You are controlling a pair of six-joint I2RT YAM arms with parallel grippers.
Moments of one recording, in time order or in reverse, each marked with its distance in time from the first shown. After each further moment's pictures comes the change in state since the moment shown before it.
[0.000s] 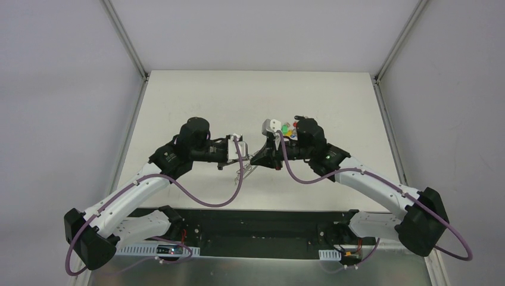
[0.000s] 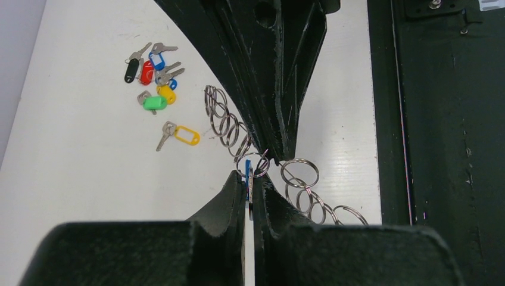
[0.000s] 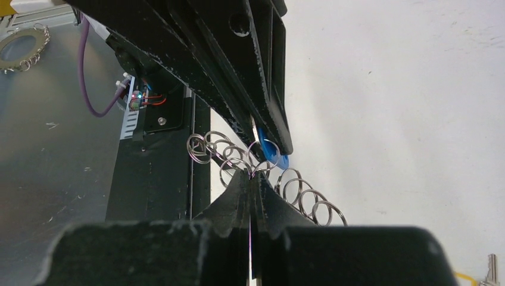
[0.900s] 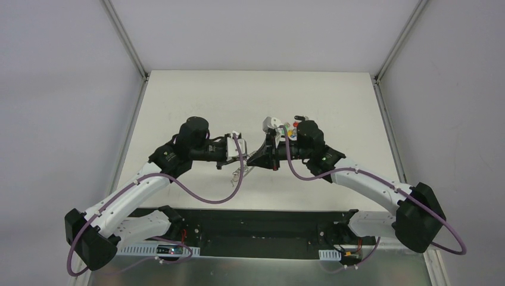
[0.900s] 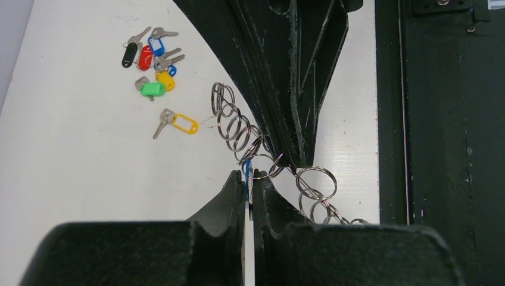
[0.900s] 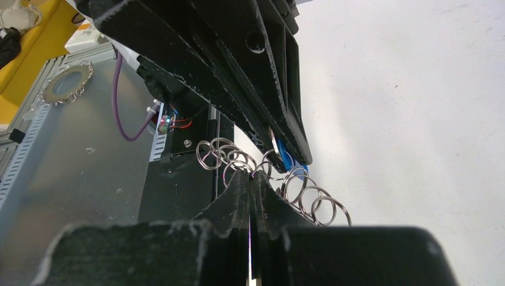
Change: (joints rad) left arm 0.013 0.003 -0.006 -0.011 0.002 -0.011; right arm -0.006 0.041 -0.037 0.168 -0.063 0.169
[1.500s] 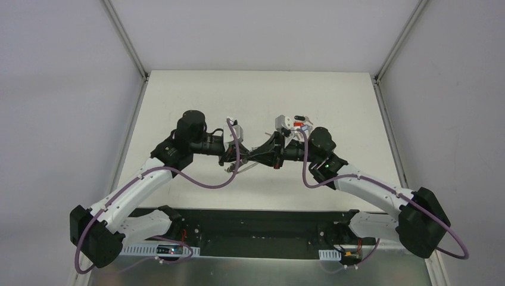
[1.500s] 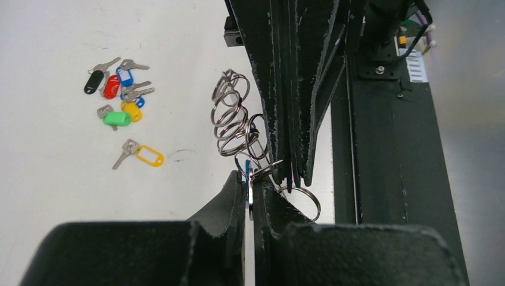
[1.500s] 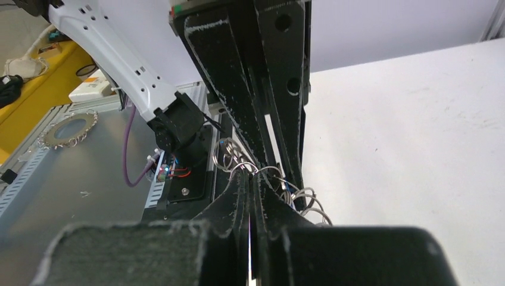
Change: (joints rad) left arm 0.071 0.045 0.000 0.141 0.196 -0.247; right arm -0.006 -0.053 -0.130 0.390 0.043 0.155
